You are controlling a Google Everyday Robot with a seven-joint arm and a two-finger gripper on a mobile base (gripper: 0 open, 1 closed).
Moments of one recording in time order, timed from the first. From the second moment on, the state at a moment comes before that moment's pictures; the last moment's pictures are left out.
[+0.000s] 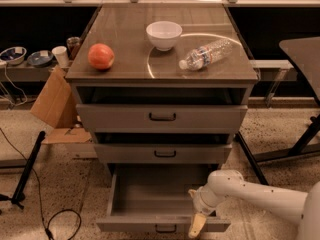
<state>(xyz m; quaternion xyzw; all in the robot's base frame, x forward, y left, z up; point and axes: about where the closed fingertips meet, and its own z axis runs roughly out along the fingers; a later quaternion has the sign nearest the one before) 0.454 -0.131 0.277 -0.63 0.75 0.20 0.10</state>
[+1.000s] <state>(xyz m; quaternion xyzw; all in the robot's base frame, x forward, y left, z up) 0.430 -0.200 0.339 -0.58 0.77 0.16 0.18</state>
